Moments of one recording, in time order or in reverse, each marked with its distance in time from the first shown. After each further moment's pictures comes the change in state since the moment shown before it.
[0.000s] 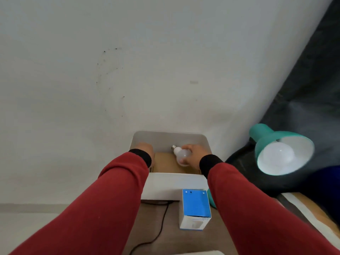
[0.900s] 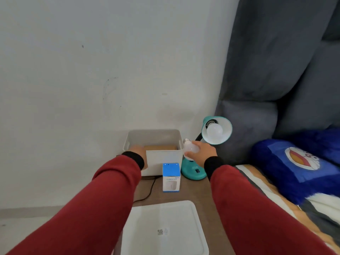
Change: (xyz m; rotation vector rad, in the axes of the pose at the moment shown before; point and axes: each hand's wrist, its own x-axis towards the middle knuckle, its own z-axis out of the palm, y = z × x) left_hand -0.201 0.042 -0.015 0.074 0.123 0.011; right_hand -0.227 0.046 -0.036 0.104 0.304 -0.009
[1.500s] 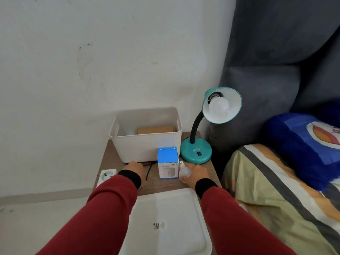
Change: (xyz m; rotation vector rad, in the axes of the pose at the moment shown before) left_hand 0.038 0.025 0.108 0.037 -0.221 -0.067; right_hand 0.034 0.085 0.125 -0.011 -0.220 0.170
